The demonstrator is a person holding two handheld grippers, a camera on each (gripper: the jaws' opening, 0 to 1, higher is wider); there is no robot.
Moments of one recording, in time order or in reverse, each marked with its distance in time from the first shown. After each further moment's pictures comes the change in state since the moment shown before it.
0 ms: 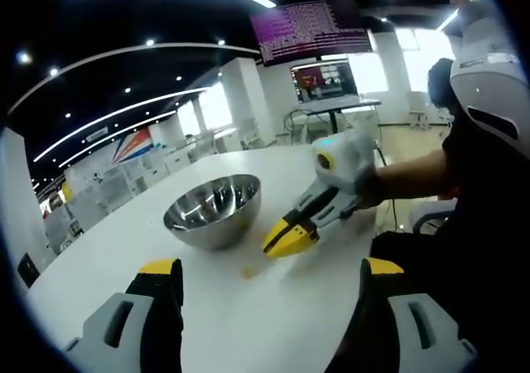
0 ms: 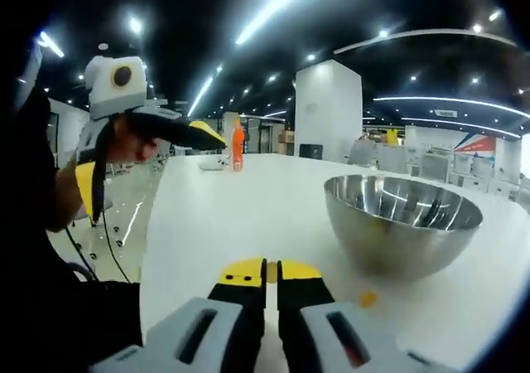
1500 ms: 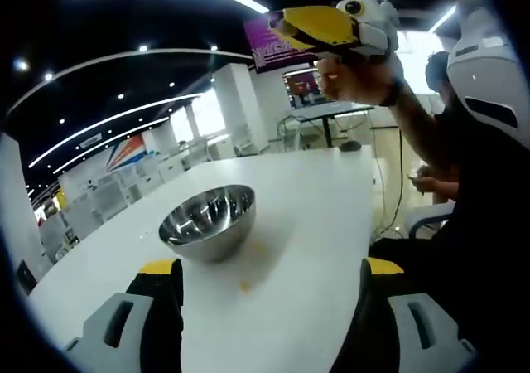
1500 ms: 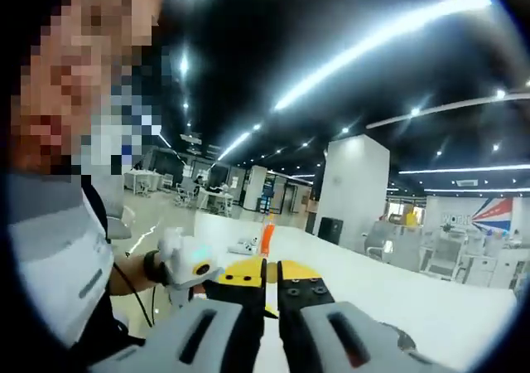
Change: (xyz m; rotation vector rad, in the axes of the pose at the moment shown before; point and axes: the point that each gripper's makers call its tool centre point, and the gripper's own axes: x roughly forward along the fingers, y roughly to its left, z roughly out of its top) left arm 0.003 -0.005 0.017 0.022 -0.032 -0.037; right arm -0.088 0.050 0.235 -0.207 -0.320 0.114
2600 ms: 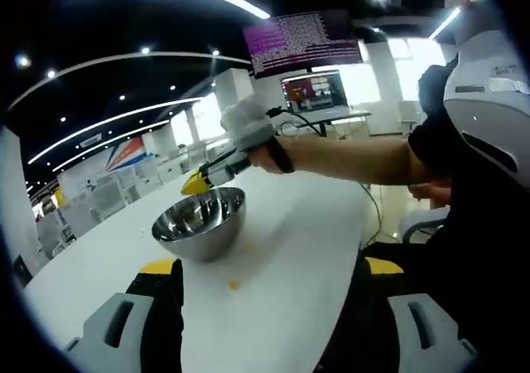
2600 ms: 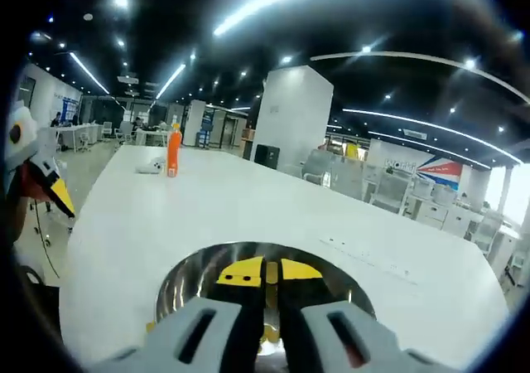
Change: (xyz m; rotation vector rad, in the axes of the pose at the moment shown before) left arm -0.003 -0.014 -0.007 -0.019 -0.028 -0.003; right arm 0.046 -0.173 -0.243 0.055 0.412 -0.326
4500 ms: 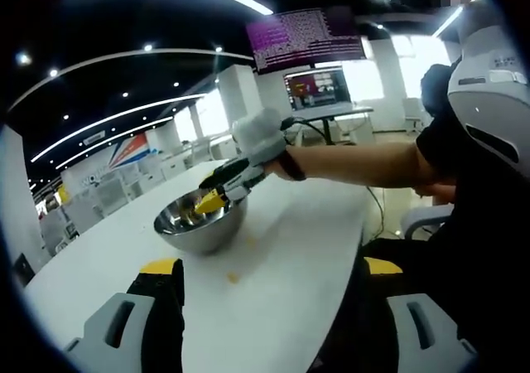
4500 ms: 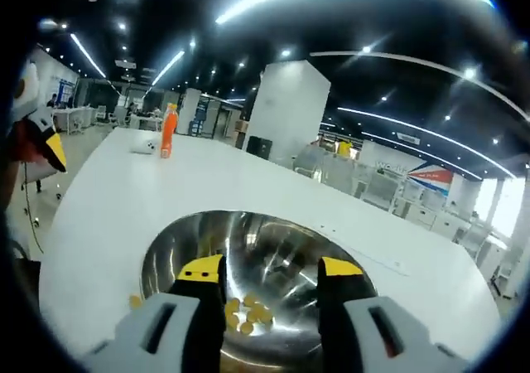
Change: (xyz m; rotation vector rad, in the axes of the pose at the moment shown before) left arm -0.004 -0.002 -0.005 -0.003 0.020 0.020; right arm -0.010 0.003 -0.025 -0.079 0.012 -0.051
